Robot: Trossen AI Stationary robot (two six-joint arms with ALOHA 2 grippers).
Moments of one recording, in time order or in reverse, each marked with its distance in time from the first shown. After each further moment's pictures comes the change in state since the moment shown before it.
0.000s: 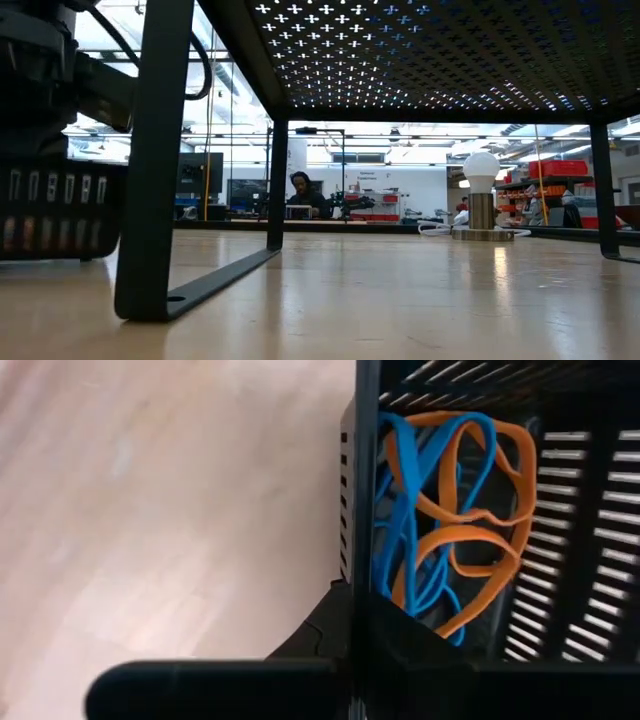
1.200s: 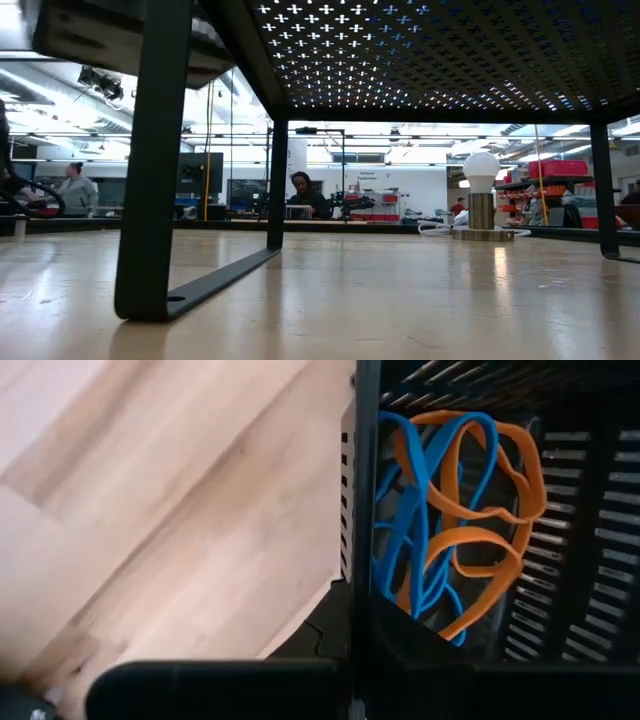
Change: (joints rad) left arm 0.178 -0.083 0.516 -0.548 -0.067 0.046; right arm 0.000 0.000 0.000 -0.058 -0.023 0.070
